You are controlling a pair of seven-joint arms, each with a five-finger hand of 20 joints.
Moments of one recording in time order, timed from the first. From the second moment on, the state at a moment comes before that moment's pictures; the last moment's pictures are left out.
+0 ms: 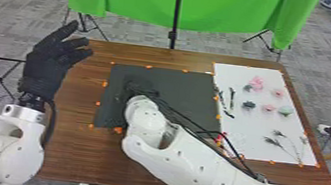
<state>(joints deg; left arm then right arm) 111.6 -53.2 -91.8 -121.1 41.1 6.9 18.0 -55.0 -84.1 25.1 -85.6 -124.5 -5.3 52.9</state>
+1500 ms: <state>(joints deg) 125.4 -56.3 -99.5 -126.6 40.6 8.7 17.4 -66.3 -79.4 32.4 -96.5 -129.9 -17.3 48.1</state>
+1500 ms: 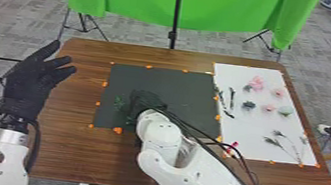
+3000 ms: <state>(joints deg) 124.4 -56.0 -99.2 -126.5 40.6 9.1 16.1 -79.1 -85.0 46.3 -102.1 -146.7 -29.7 12.8</state>
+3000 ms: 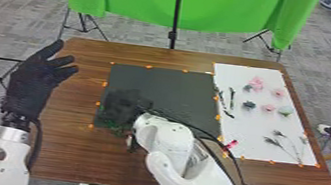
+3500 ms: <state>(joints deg) 113.5 -57.5 -95.8 -120.1 42.2 2.4 6.3 -69.6 -81.3 31.1 -99.7 -146.8 -26.9 16.9</state>
